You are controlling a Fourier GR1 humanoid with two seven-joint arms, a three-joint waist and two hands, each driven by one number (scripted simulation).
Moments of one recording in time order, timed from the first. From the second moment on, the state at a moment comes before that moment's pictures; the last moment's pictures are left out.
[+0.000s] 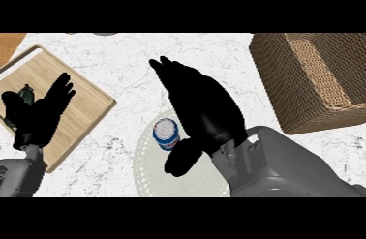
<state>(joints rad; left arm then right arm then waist) -0.20 0.40 0.00 -1.37 0.23 0.07 0.19 -0.88 -0.22 0.63 -1.72 0.26 0.13 1.01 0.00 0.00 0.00</state>
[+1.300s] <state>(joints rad) -0.18 0.33 0.06 -1.39 0.15 0.02 0.19 -0.65 0.00 0.61 -1.34 0.54 0.07 0.70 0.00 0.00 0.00</state>
